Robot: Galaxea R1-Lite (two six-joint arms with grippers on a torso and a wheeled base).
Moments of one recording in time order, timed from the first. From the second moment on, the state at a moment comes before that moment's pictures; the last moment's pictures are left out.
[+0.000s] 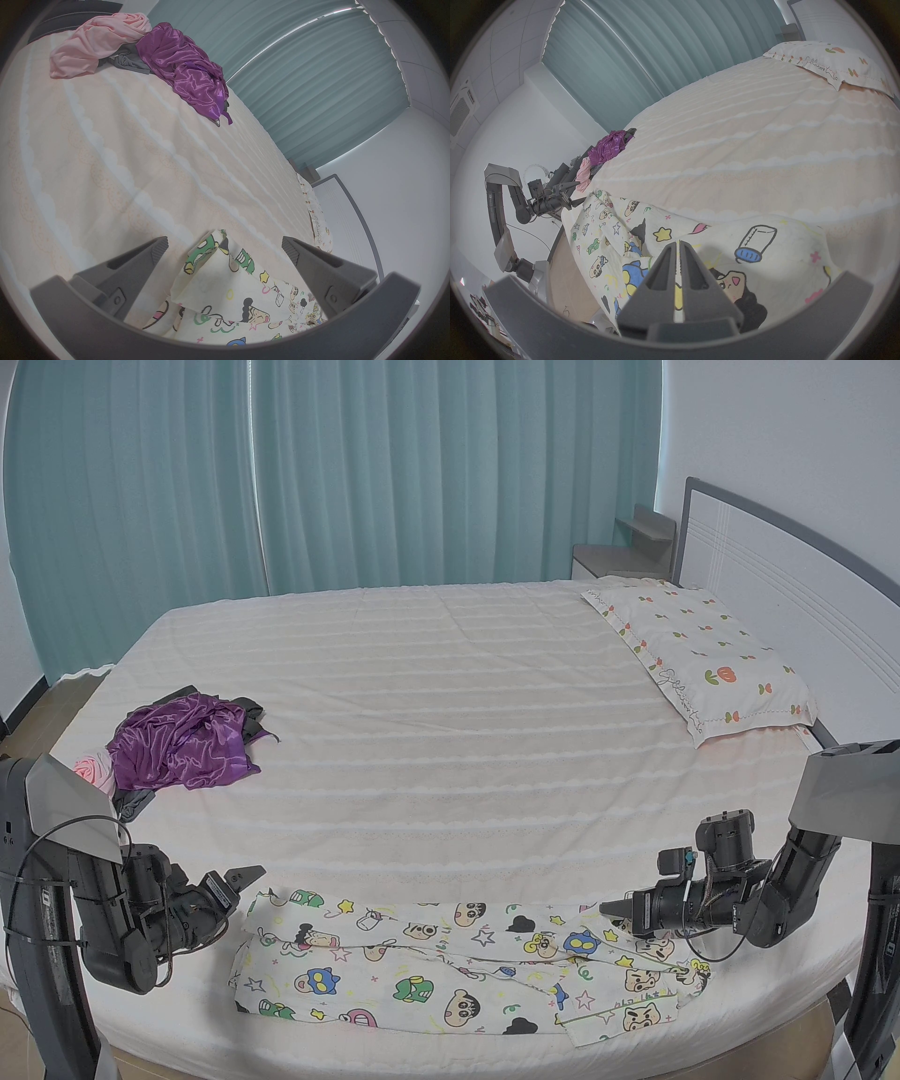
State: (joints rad) left arm 0.10 2.38 -0.30 -1.55 -0.36 -0.77; right arm 0.23 2.27 -0.55 -1.00 0.48 0.19
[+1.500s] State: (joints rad) left arm 0.10 2.38 -0.30 -1.55 -0.36 -0.77; right arm 0.27 2.27 -0.51 -1.00 0.48 0.19
